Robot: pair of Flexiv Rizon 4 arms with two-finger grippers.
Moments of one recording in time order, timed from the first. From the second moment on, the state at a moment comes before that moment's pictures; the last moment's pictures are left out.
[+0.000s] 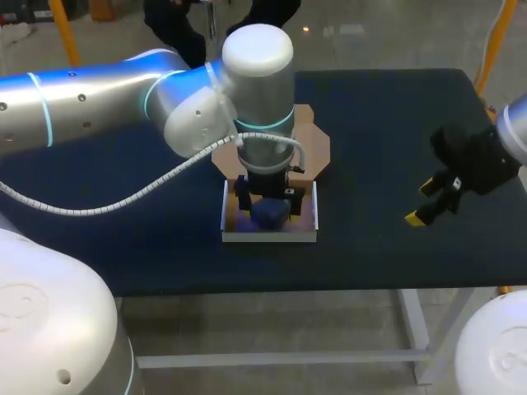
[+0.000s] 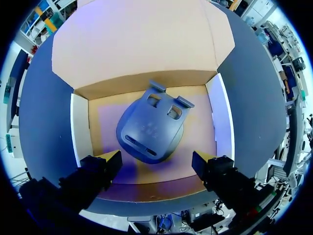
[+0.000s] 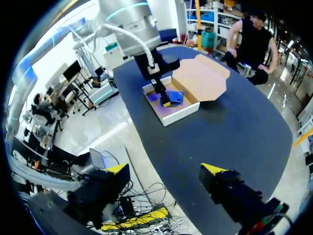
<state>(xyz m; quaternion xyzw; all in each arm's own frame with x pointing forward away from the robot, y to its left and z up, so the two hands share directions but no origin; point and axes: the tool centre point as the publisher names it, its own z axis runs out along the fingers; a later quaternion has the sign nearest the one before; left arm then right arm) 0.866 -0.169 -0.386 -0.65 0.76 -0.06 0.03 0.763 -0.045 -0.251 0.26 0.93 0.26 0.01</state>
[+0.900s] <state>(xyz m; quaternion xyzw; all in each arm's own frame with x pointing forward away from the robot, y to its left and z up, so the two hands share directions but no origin) 0.819 -0.174 -0.398 -0.67 0.74 -0.03 0.01 0.763 -0.046 -0.251 0.26 0.93 0.26 0.01</state>
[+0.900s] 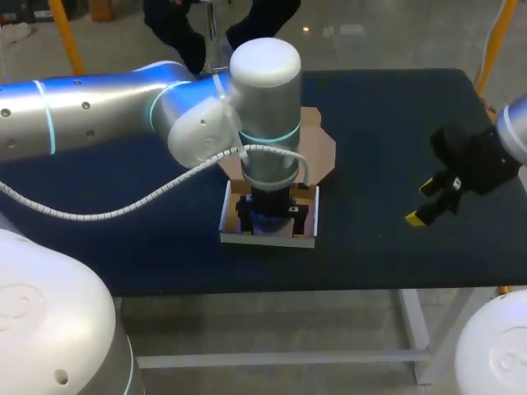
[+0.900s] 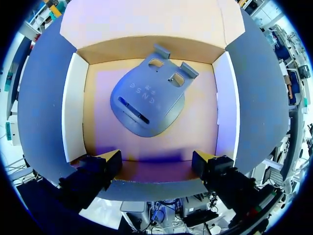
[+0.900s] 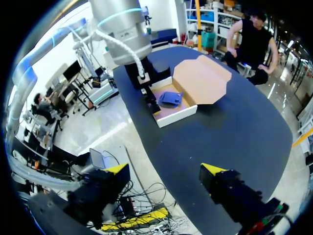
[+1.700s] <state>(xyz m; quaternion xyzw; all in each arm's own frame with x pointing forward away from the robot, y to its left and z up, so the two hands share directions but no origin) 0.784 -0.176 -0.401 -0.70 0.71 -0.02 0.00 0.763 -0.046 -0.251 0.26 0.93 0.26 0.01</state>
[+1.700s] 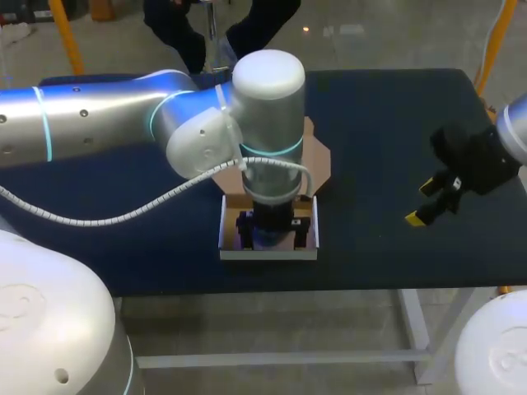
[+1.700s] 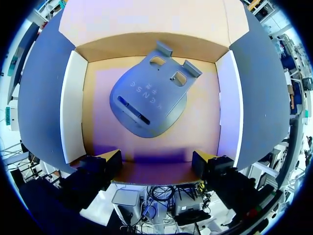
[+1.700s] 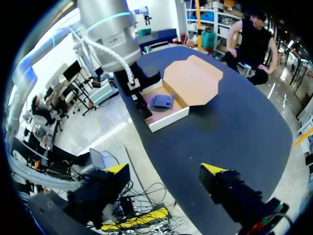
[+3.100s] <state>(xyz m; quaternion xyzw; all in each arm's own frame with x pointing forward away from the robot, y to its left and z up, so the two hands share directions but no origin) 0.815 -0.131 -0.295 -0.57 0.80 -0.19 0.06 0.763 -0.046 -0.250 0.26 0.93 0.26 0.01</state>
